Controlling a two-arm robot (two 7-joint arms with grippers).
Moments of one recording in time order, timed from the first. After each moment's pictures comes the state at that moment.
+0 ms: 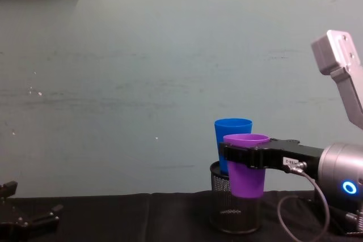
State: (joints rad) left arm -0.20 0.60 0.45 -1.41 -0.25 -0.12 0.03; right arm 0.43 0.21 -0.34 -1.26 0.31 0.08 0.33
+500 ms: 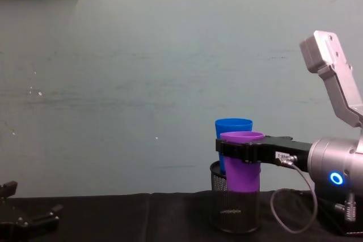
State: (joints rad) left arm -0.20 0.60 0.45 -1.41 -0.25 -0.12 0.03; right arm 0.50 0.18 -0.35 -1.17 0.30 0.08 0.33
